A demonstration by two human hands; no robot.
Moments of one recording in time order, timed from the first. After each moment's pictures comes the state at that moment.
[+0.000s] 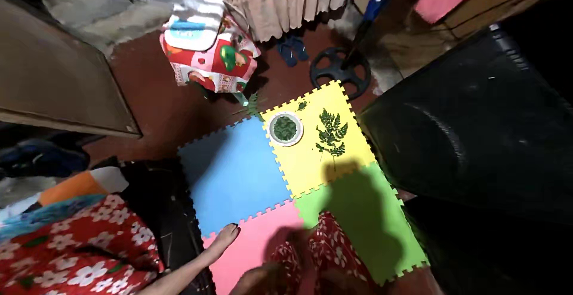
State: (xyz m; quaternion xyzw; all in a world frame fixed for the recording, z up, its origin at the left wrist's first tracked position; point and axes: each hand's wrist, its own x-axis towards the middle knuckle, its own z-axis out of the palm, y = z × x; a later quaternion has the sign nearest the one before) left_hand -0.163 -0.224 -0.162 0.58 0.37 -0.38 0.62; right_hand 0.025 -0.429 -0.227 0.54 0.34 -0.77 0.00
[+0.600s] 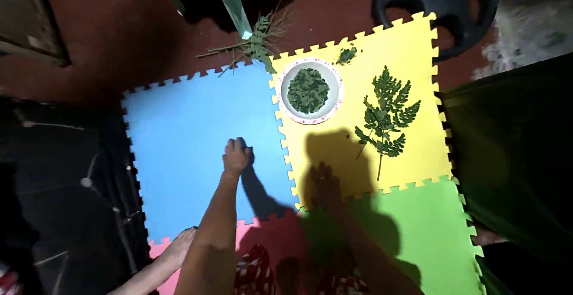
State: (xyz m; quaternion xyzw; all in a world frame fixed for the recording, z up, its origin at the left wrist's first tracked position) left_hand -0.121 0.015 -0.601 0.68 0.64 -0.18 0.32; right_hand 0.089 -0.223 -0.616 0.77 0.47 -0.44 0.04
